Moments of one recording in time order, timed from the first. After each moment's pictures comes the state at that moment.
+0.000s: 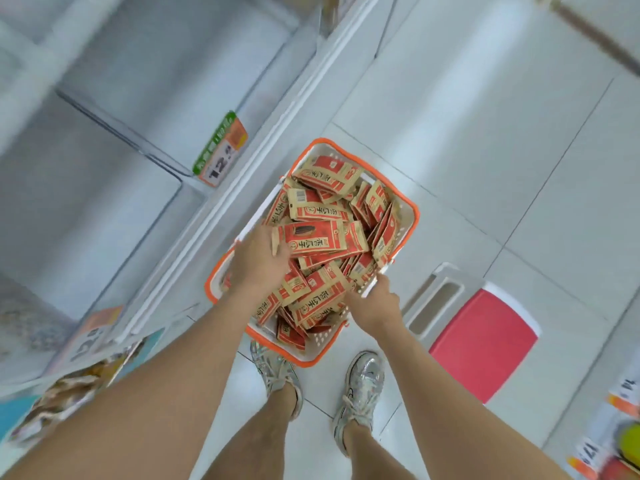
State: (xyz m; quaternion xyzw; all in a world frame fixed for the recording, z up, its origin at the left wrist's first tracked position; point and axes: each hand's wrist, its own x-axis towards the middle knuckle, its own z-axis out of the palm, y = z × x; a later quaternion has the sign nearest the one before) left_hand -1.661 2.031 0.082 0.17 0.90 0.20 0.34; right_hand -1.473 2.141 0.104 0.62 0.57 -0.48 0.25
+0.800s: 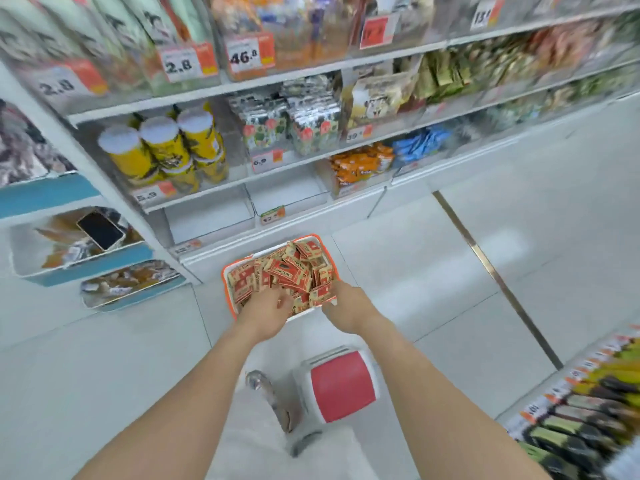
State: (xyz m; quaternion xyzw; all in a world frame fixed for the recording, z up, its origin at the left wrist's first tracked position) left_hand -1.399 2.021 0.499 0.11 0.90 0.30 0.30; right_hand -1.352 2.225 0.578 0.16 0.89 -0.30 0.30
